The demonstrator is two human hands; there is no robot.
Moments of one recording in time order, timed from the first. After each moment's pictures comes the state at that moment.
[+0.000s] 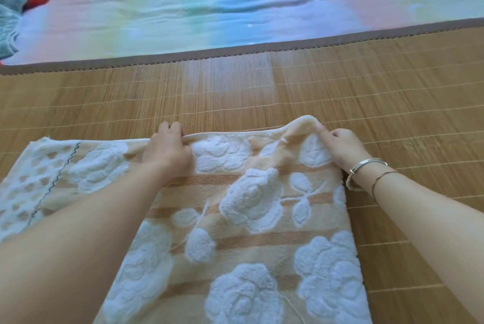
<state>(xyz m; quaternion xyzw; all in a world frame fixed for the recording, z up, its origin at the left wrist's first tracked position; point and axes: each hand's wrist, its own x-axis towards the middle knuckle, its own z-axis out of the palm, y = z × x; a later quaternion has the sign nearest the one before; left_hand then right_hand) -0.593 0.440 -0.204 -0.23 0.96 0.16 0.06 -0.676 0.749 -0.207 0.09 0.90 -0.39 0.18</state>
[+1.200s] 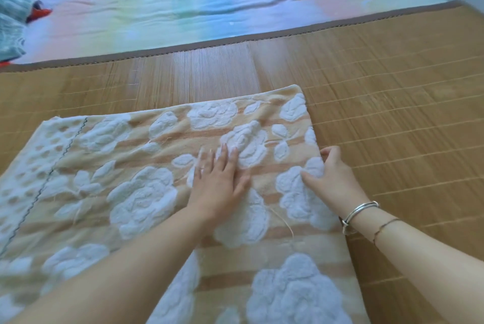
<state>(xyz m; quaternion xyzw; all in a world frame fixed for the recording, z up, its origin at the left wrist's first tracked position) -0.442 0.571 -0.223 -0.05 0.98 0.13 0.13 -0.483 0.789 -0.198 0.03 0.94 -0.33 0.11</state>
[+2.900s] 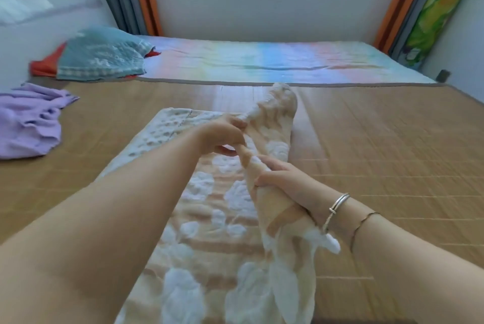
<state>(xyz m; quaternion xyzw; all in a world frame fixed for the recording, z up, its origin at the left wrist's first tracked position) -0.278 0.462 -0.070 -0.14 0.82 0.54 0.11 -0.236 0.645 -0.088 -0.20 0.74 -0.57 0.30</state>
